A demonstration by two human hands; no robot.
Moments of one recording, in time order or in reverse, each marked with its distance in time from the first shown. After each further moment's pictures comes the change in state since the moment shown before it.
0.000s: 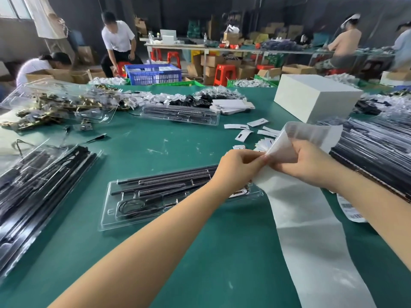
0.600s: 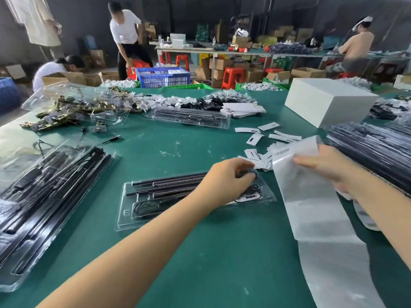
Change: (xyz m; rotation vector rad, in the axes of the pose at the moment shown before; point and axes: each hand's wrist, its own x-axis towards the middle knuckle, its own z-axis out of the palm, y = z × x) left_hand -0.029 -0.007 -0.051 0.437 -0.053 -0.016; right_hand 0.025 0.026 -0.005 0.207 0.212 0.303
